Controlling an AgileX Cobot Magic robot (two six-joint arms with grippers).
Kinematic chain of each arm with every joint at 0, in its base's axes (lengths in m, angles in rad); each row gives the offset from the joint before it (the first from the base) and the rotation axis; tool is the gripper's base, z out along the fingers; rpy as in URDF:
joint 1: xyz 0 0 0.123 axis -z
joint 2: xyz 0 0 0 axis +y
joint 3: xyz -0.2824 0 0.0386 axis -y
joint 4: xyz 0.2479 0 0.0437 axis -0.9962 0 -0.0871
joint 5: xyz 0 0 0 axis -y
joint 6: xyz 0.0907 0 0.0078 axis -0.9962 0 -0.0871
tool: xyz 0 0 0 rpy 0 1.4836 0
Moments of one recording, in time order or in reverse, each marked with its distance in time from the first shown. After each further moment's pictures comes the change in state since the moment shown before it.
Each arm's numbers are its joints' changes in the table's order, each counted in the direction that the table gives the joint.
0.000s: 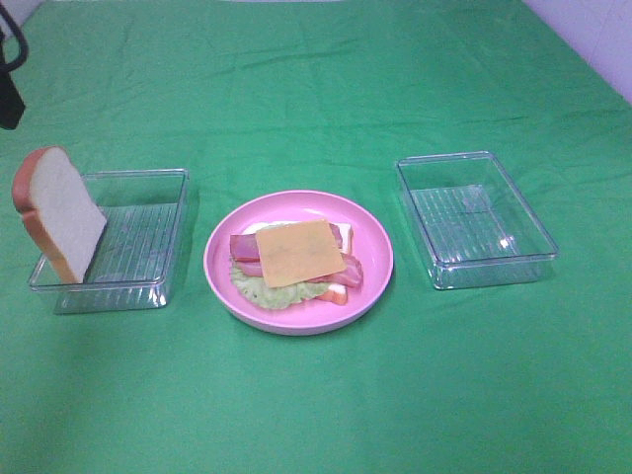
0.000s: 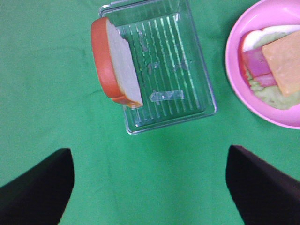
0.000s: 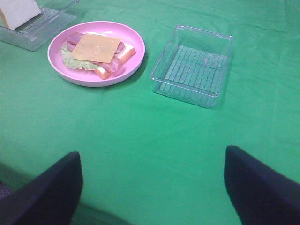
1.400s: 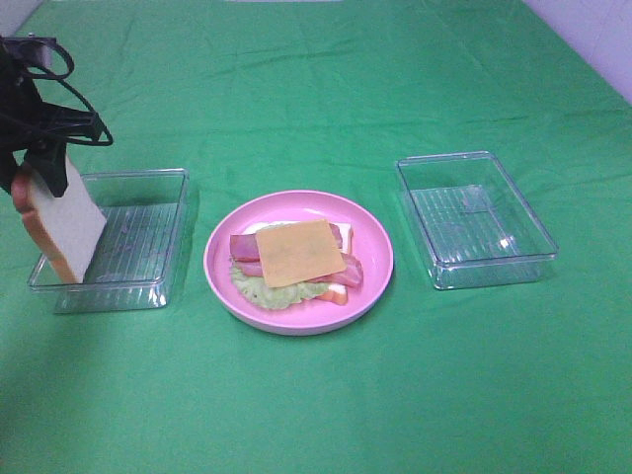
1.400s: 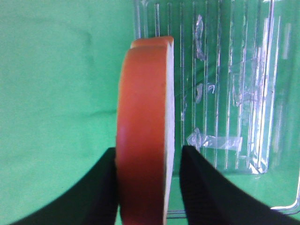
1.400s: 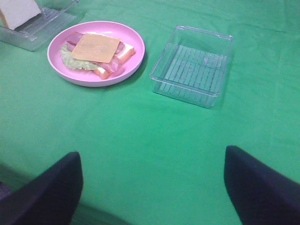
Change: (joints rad) left arm -0.176 0.598 0.266 0.071 0.015 0.002; right arm 0.000 0.000 0.000 0.000 0.000 -0.001
